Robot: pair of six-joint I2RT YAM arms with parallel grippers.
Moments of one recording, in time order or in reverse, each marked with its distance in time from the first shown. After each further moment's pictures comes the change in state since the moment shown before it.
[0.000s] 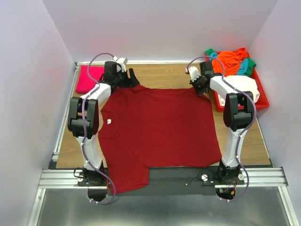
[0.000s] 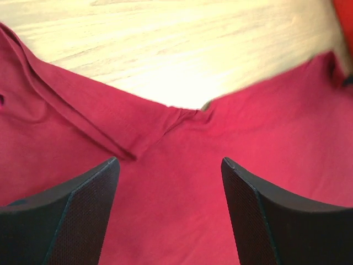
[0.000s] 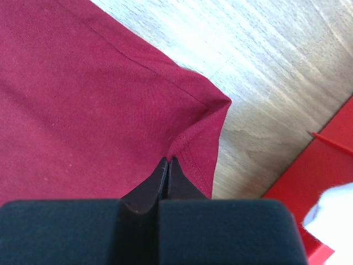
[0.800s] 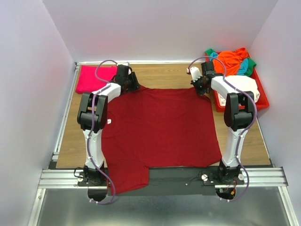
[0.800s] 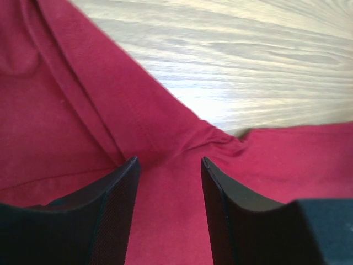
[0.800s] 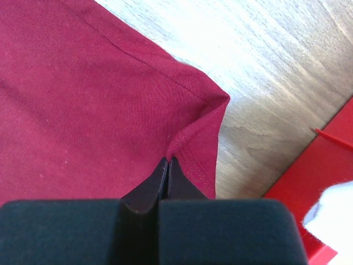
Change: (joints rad) left arm -0.096 0.164 0.100 -0.067 -0.315 -0.292; right arm -0.017 0.002 -0.008 0.000 -0.019 -0.001
